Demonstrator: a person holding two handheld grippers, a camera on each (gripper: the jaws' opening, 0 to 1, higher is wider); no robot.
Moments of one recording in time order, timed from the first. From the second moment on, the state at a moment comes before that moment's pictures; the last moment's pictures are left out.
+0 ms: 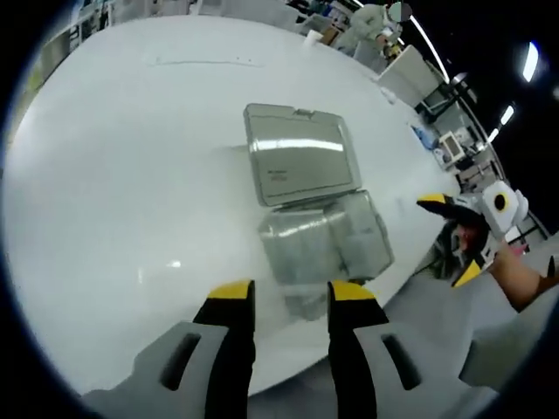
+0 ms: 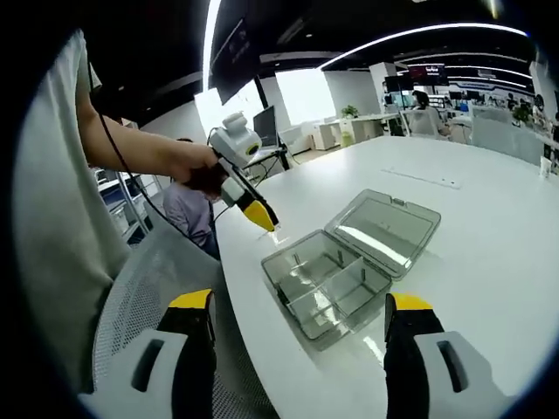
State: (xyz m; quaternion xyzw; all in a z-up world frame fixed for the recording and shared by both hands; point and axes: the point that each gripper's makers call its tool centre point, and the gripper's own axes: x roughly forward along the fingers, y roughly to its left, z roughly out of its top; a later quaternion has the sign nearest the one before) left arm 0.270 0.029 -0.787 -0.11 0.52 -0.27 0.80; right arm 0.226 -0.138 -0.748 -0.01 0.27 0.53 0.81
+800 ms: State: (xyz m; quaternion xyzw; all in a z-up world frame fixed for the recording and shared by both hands) left arm 0.259 -0.039 -0.748 -0.19 0.48 -0.40 0.76; right arm 0.253 -0.128 -0.709 0.11 0.23 0.54 0.80
